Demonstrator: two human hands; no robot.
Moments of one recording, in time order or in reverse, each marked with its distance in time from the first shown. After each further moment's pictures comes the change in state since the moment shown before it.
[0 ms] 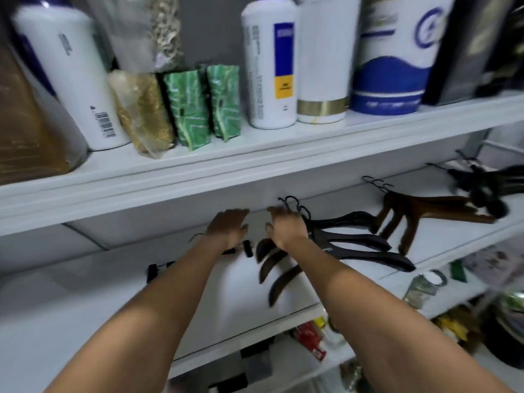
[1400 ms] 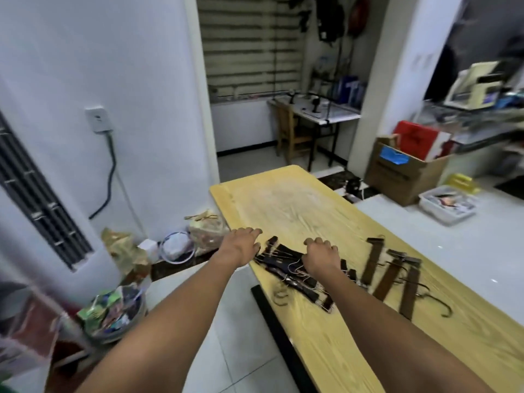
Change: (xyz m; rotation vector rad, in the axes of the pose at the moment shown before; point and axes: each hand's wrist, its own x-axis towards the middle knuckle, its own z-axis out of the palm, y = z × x) left_hand -0.193 1.041 0.118 0.159 -0.172 1.754; right_hand -0.782 0.584 -0.178 -0.063 0.059 1.973
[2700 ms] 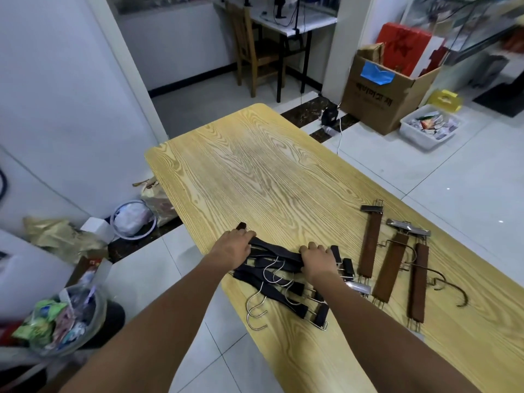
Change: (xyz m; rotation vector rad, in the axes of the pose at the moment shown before) left_hand 0.214 0.011 0.122 -0.112 -0.266 0.155; right_hand 0.165 0.086 0.134 -0.144 -0.274 0.086
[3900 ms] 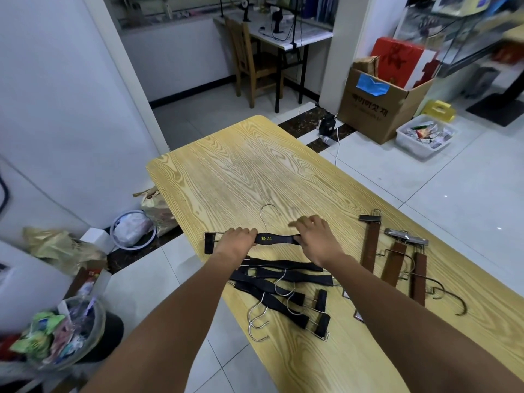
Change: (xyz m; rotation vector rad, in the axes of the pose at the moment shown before) left_hand 0.025 0.001 -0.018 0.324 0.082 0.040; right_hand 0.013 0.017 -0.069 0.156 0.329 -0.287
